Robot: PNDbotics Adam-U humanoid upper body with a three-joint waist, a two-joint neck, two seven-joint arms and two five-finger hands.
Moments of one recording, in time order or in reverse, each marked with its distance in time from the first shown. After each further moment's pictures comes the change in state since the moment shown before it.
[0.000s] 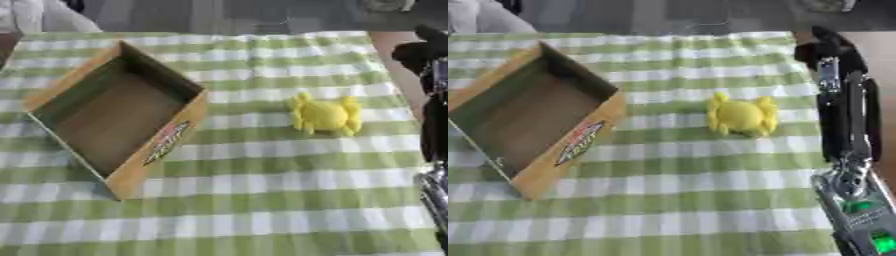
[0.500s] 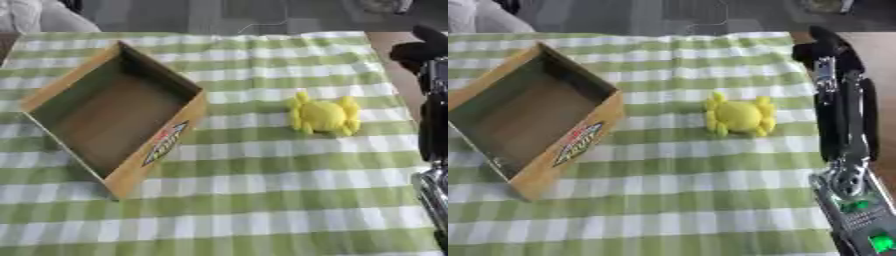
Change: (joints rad) left arm 0.000 0.000 0.000 0.000 0.000 0.001 0.003; right arm -0.021 -0.021 -0.004 0.000 0.019 0.008 0.006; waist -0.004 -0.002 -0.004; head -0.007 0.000
